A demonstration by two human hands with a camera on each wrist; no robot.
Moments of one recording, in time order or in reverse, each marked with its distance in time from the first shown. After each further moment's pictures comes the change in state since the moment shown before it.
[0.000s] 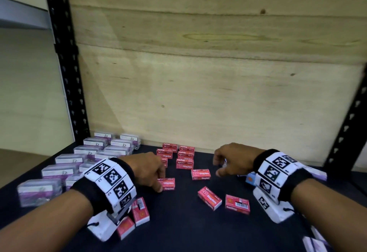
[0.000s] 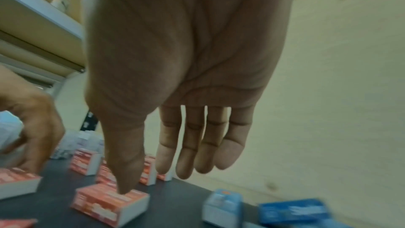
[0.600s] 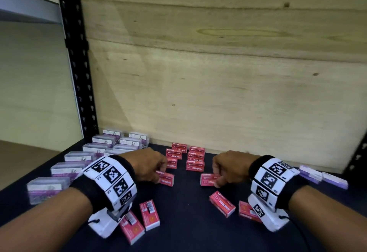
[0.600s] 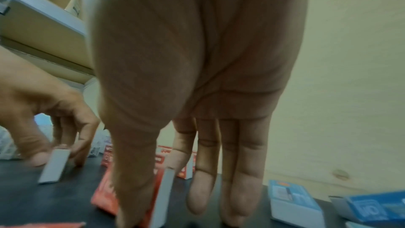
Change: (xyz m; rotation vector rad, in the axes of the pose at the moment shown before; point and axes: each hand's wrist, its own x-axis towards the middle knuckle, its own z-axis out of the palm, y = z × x) left_hand 0.002 -0.028 -0.004 -0.021 0.098 0.026; right_hand 0.027 -0.031 0.011 0.006 -0.109 0.031
